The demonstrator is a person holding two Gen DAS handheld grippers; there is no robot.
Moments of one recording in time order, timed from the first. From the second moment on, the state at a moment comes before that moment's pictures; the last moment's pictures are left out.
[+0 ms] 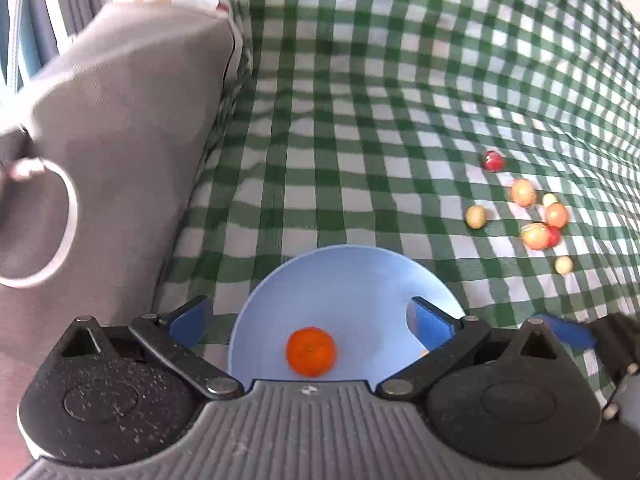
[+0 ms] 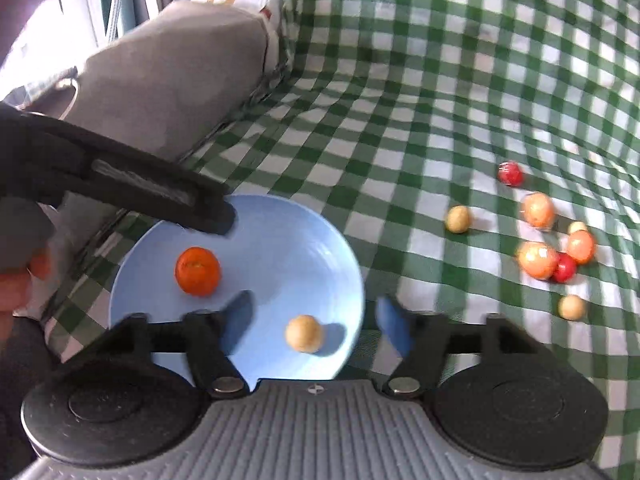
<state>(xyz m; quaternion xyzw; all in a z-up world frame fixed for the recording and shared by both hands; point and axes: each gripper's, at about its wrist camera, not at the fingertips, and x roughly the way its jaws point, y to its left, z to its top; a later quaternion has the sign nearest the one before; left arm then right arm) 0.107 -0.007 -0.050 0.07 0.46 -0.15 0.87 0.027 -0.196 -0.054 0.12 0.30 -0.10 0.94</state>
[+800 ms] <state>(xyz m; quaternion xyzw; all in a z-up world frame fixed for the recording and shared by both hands) 0.026 -0.029 0.007 0.10 0.44 -0.18 0.88 -0.095 -0.265 -0.032 0.23 0.22 -0.24 0.92</state>
